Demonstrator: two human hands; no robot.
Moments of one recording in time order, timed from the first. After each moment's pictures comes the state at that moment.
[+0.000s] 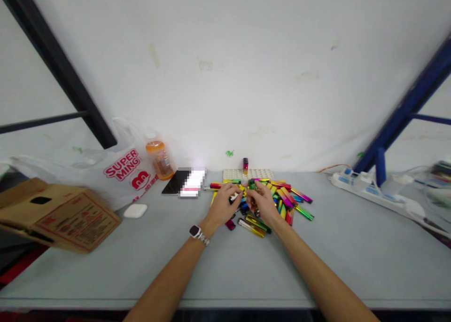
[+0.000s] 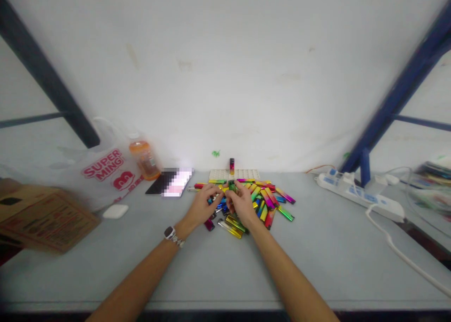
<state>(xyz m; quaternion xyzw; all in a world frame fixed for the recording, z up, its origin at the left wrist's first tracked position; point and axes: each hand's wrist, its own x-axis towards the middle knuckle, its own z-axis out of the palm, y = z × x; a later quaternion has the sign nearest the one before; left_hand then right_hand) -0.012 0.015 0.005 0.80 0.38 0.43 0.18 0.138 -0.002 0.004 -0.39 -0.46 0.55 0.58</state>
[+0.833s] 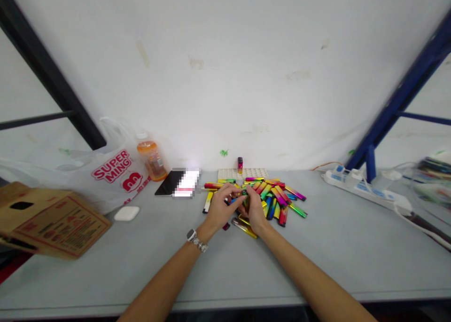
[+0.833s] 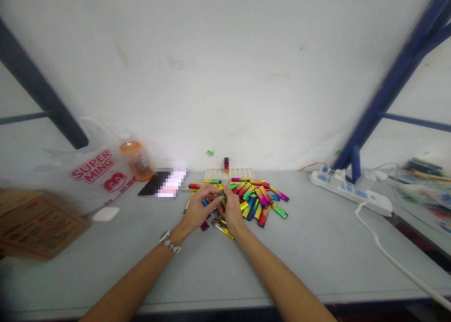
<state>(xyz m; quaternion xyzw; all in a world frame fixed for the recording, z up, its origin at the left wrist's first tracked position) 0.002 0.005 0.006 0.75 0.33 0.50 0.28 0.126 -0.008 -0.019 -0.42 -0.40 0.58 0.57</state>
